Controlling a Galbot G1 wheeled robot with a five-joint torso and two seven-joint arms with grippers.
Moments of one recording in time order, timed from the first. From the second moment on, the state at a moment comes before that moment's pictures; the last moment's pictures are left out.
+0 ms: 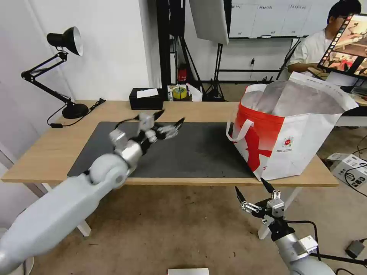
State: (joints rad) left arm 0.74 -0.73 0.05 -1.88 -0.96 -0.08 0.01; right arm -1.67 0.94 0.44 2.00 0.37 0.36 0.05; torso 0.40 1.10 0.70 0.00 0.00
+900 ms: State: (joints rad) left arm 1.55 -0.88 -0.64 -2.03 -0.67 -0.24 0.03; right arm -1.67 0.94 0.44 2.00 0.37 0.36 0.05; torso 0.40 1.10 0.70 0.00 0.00
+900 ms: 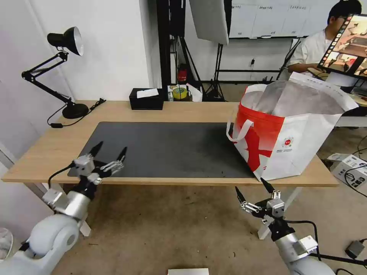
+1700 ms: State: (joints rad) left arm 1.81 -1.08 -0.81 -2.01 -0.61 -0.32 0.03; right arm -1.67 0.94 0.44 2.00 0.37 0.36 0.05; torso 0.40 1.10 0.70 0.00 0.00
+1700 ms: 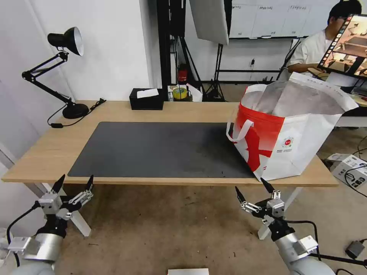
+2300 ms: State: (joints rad) left arm 1.82 -1.10 -0.78 -2.01 -0.59 -0.32 0.03; right arm -1.67 0.94 0.44 2.00 0.37 0.36 0.05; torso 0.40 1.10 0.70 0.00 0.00
